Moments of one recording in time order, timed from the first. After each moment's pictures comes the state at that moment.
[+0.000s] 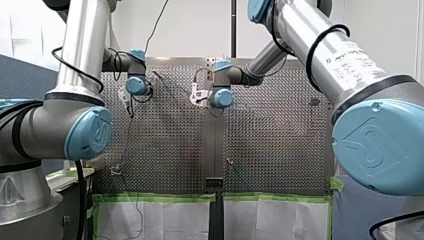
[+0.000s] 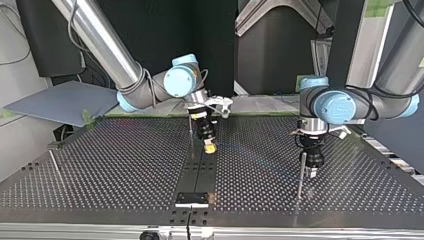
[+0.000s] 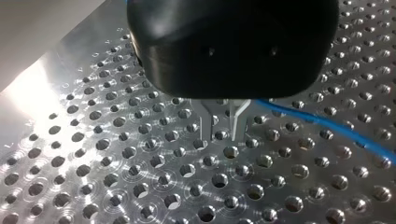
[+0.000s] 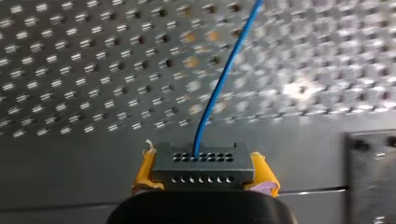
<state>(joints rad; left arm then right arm) 0.02 -1.81 -1.70 -2.67 -1.63 -1.95 2.33 -0.87 1.18 -0.34 1.65 1.63</state>
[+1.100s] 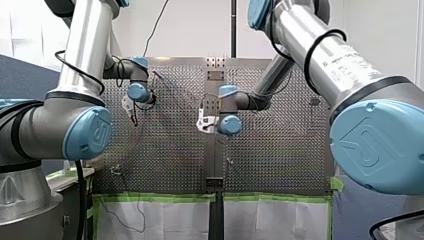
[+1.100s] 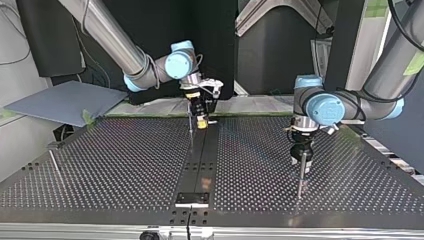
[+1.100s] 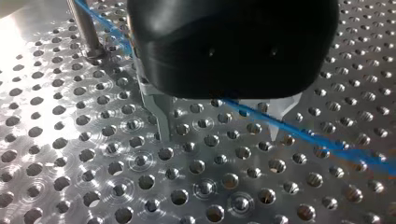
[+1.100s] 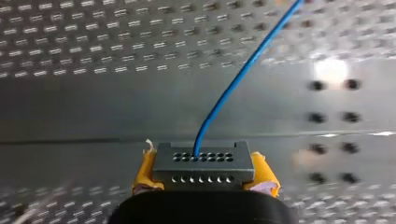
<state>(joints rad) 0.01 -1.87 -1.70 -2.69 -1.60 -2.01 2.31 -0.83 1.43 -0.54 1.68 1.64</state>
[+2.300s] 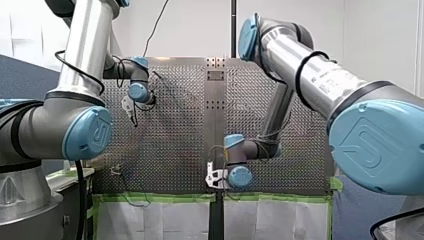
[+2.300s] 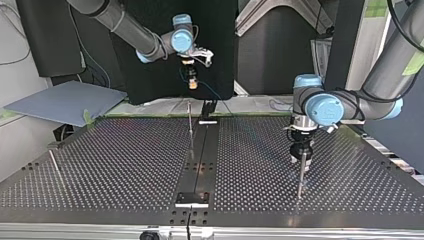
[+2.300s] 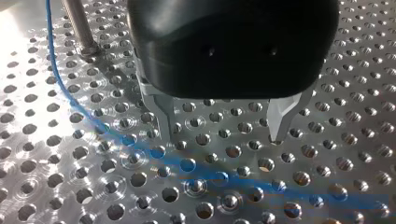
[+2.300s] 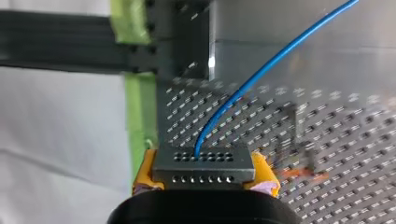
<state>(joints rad) 0.00 -1.87 -1.70 -2.71 -1.62 -2.01 2.31 -0.62 1.68 -0.74 1.80 1.64</state>
